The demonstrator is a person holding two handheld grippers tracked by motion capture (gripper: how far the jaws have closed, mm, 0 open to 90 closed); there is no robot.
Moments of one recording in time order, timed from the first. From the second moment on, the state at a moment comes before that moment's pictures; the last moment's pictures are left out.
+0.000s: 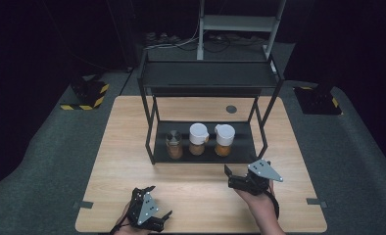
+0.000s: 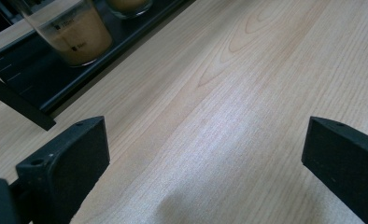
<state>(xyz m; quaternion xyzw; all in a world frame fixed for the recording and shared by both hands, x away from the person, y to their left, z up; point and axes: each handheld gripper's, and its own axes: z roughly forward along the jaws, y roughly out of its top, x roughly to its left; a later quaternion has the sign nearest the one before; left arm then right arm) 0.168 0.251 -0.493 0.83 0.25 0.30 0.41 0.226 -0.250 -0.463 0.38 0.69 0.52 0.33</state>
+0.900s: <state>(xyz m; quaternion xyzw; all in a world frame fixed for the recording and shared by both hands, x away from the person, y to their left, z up) 0.168 0.250 -0.493 0.83 0.25 0.30 0.40 0.182 -0.259 -0.497 0.37 0.73 0.46 0.35</state>
